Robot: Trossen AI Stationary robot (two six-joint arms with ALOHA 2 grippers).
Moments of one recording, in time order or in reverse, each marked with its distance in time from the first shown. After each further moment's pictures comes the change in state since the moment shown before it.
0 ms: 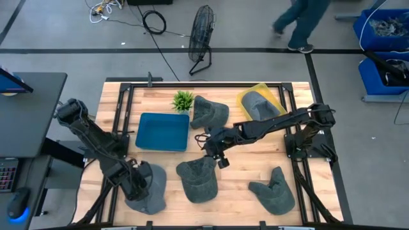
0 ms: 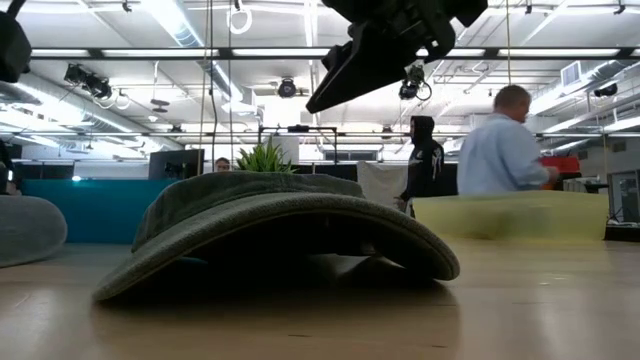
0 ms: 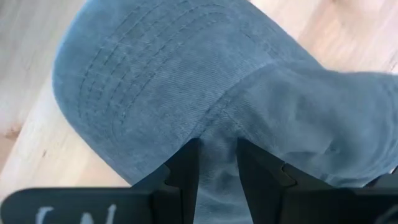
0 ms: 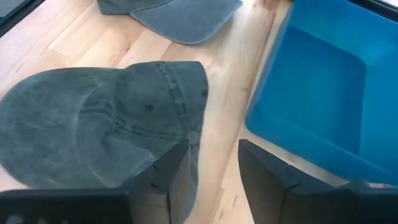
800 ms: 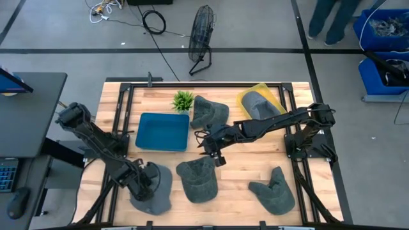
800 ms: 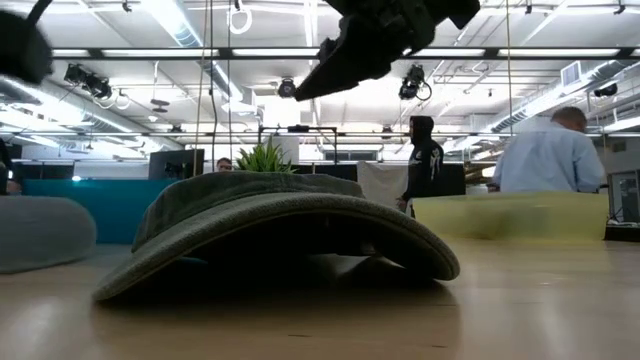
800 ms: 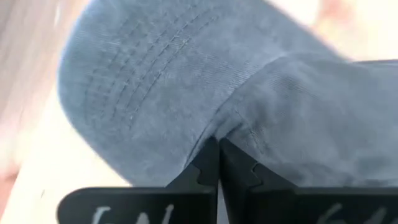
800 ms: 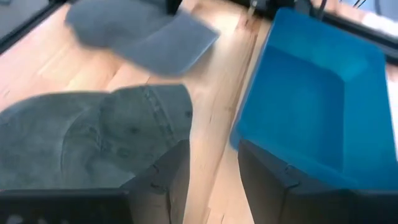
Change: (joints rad) left arm 0.074 0.079 0.048 0.026 -0.021 0.132; right arm -0.017 0.000 0.000 0.090 -0.001 0.013
